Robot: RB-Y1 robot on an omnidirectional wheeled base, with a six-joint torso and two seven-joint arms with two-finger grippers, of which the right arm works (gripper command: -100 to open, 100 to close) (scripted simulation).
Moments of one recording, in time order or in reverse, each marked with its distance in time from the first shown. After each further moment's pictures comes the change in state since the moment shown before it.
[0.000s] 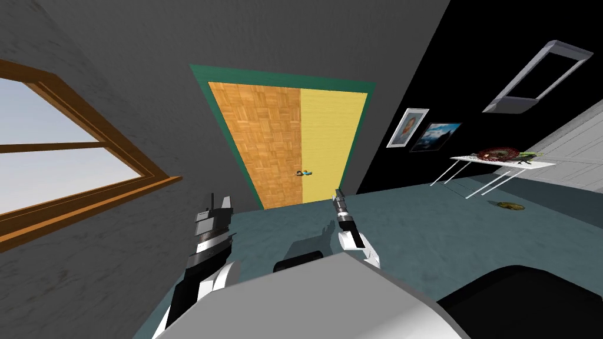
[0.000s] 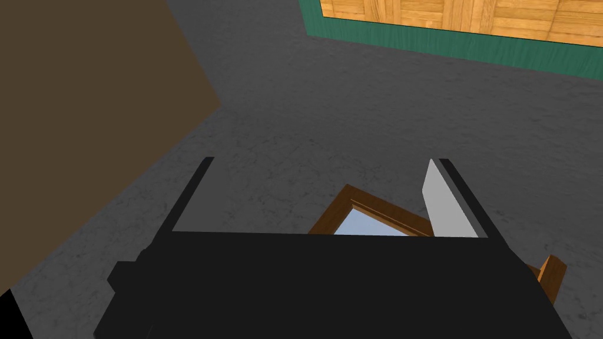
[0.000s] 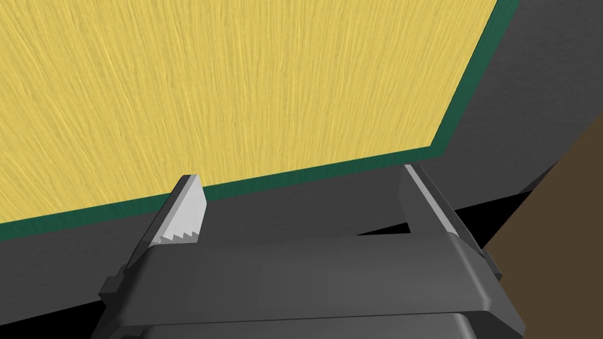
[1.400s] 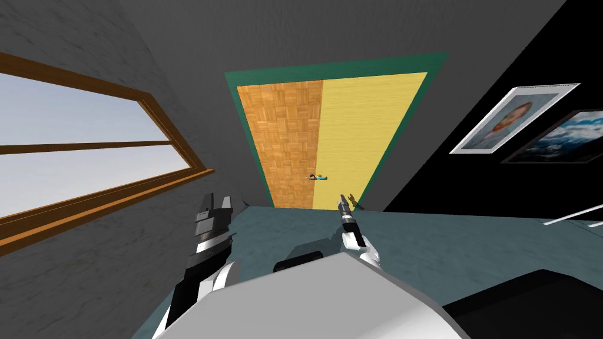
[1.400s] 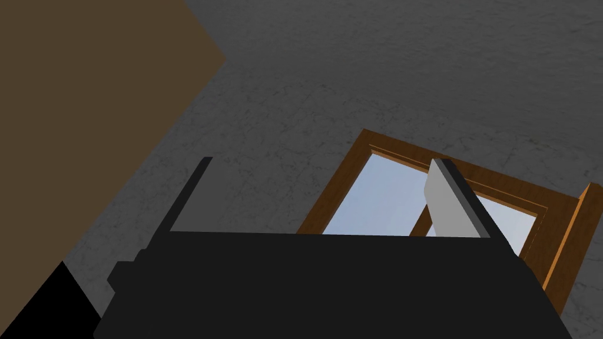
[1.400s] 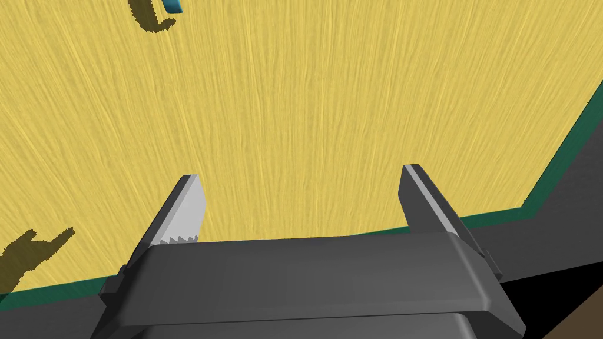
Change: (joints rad) arm -0.140 -0.063 -0.088 0.391 -0.085 -0.107 -0.004
